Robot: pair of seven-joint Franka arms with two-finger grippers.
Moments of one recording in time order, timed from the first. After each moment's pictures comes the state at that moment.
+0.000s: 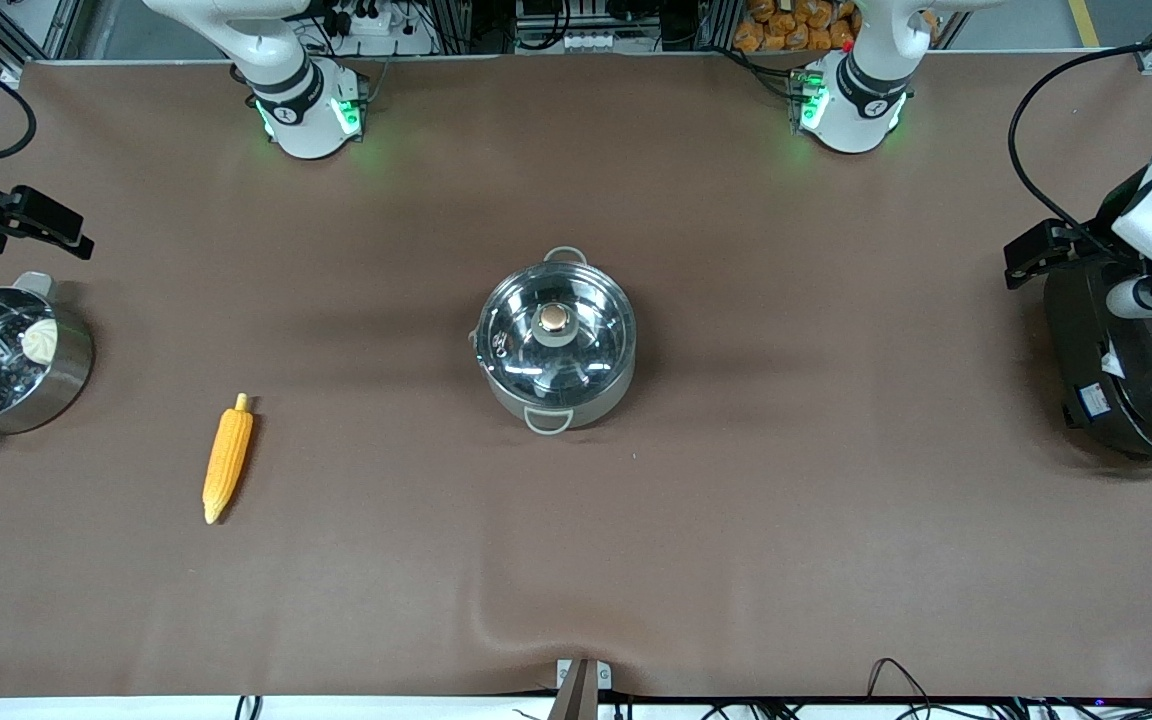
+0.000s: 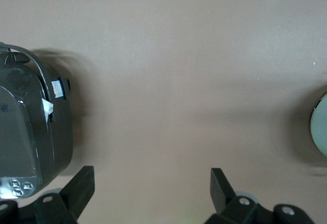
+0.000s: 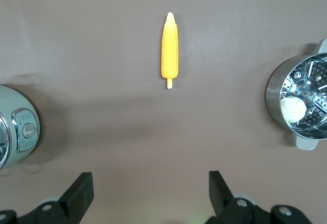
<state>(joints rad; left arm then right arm) -0.08 0.10 -0.04 -1.43 0.05 1.49 -0.10 0.00 -0.02 -0.03 -1.56 0.01 1.48 0.05</state>
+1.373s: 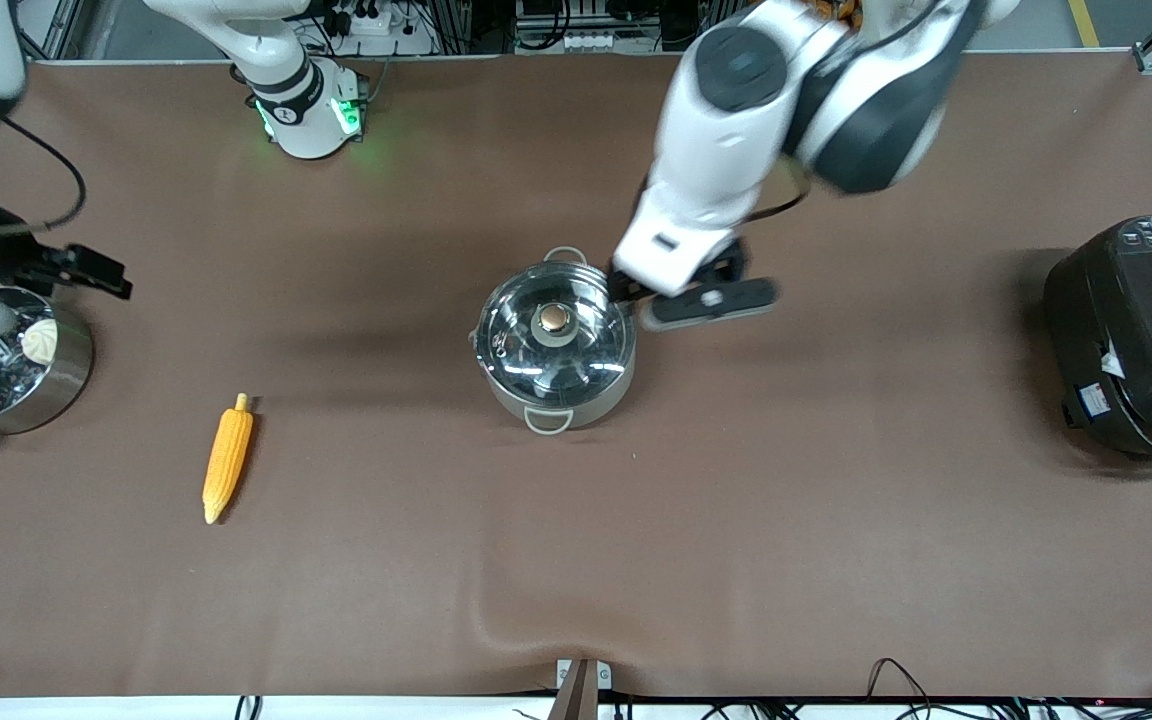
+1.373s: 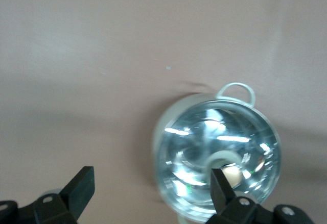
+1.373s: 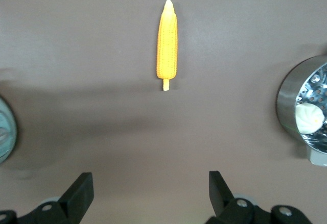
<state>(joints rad) -0.62 0.43 -0.11 -1.34 0.03 1.85 -0.94 -0.03 0.03 -0.04 -1.76 0.01 1.68 -0.01</state>
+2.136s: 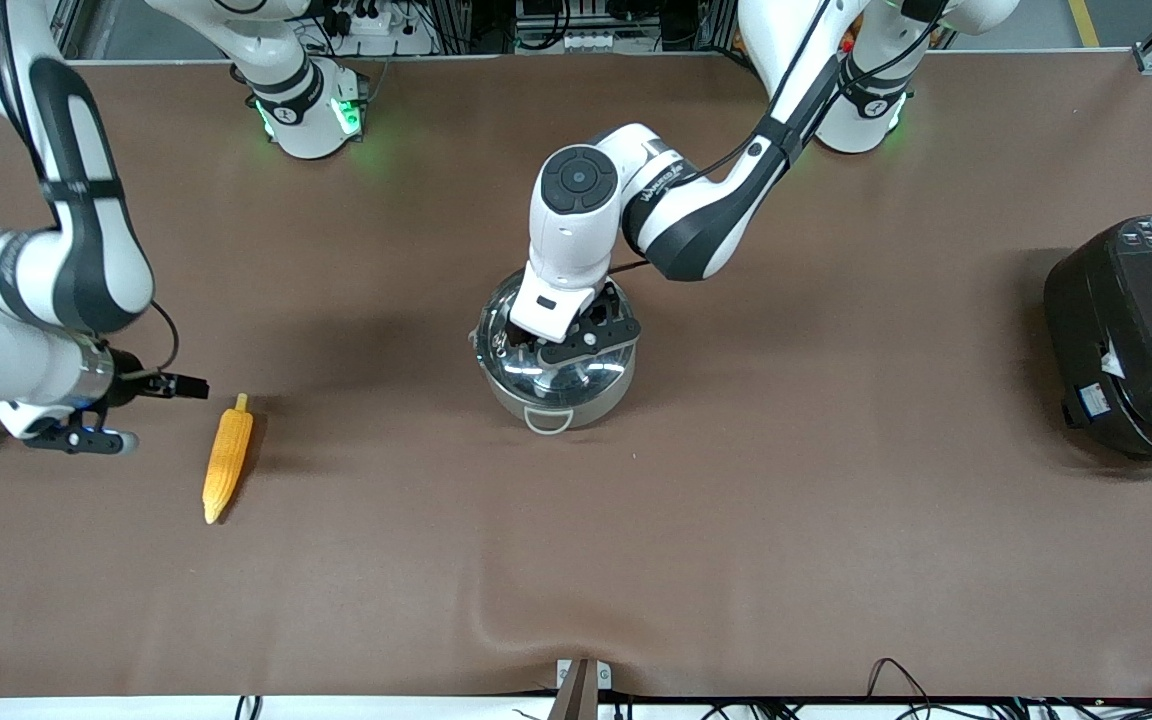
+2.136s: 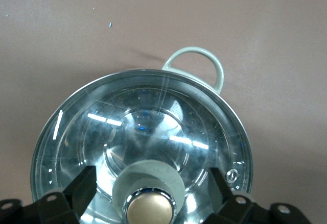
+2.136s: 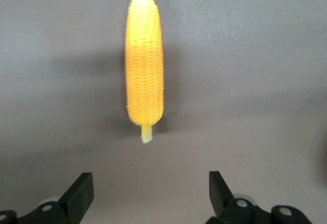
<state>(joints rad) -0.74 0.66 -0.11 -1.31 0.03 2.07 -1.18 -0.07 0.40 -0.04 -1.80 0.01 2.01 -0.01</state>
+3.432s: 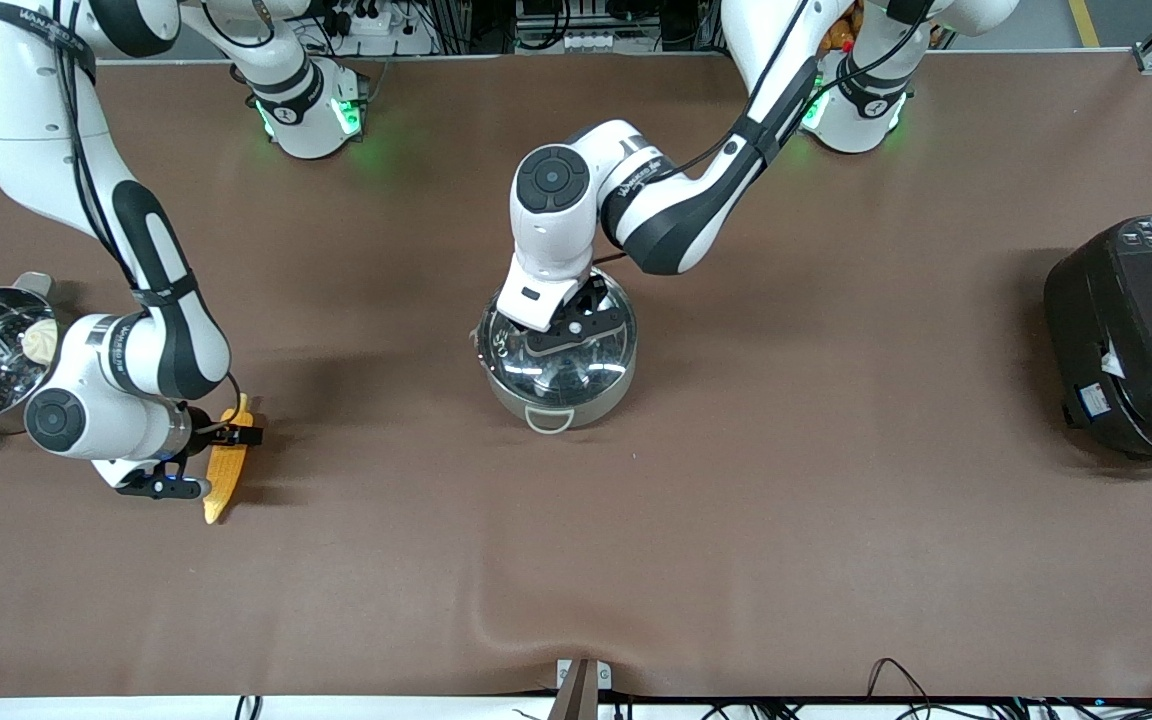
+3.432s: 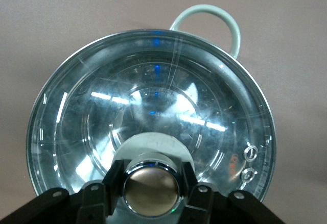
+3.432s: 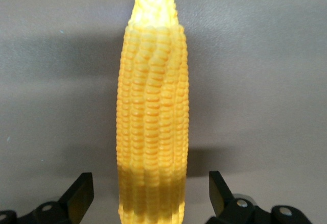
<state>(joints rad) -0.77 0.68 -0.11 -1.30 0.03 2.02 -1.19 -0.05 0.69 -0.03 -1.70 0.01 2.21 -0.01</state>
